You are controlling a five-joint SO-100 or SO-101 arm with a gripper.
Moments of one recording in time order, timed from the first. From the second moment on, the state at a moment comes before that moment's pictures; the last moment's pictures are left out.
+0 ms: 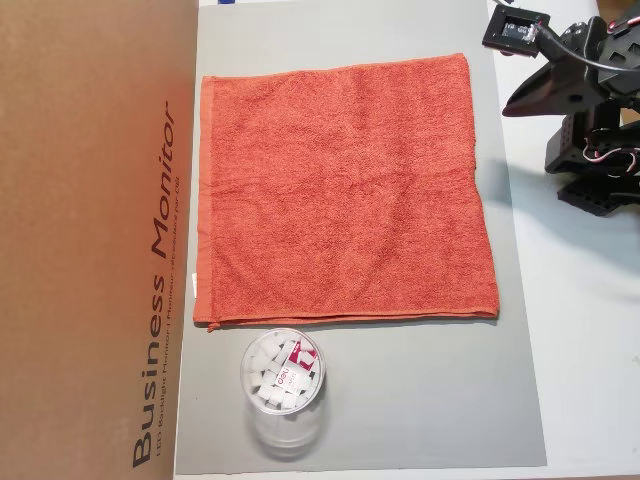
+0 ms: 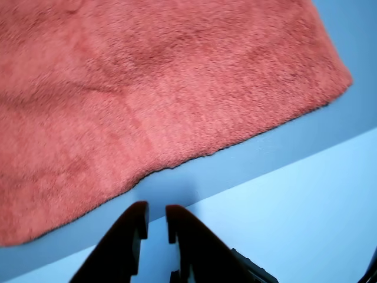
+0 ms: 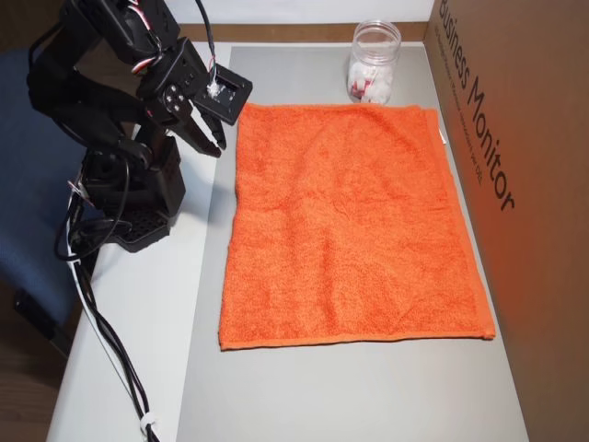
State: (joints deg) arm 15.6 161.6 123.8 97.9 100.2
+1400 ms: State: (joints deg) arm 56.2 130.7 114.3 78.0 100.5
